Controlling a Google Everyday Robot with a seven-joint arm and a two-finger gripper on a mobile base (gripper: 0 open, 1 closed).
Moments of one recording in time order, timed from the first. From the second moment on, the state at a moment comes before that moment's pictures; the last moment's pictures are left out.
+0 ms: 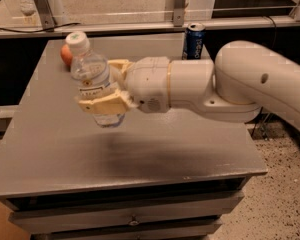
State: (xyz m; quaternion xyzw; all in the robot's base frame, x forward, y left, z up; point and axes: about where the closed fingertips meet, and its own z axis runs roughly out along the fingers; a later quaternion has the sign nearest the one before) arm 0.451 0.103 0.968 -0.53 0.53 0.37 0.54
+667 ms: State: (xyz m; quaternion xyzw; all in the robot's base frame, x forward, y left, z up) arm 0.470 0.068 1.072 -0.63 0.53 0.27 0.51
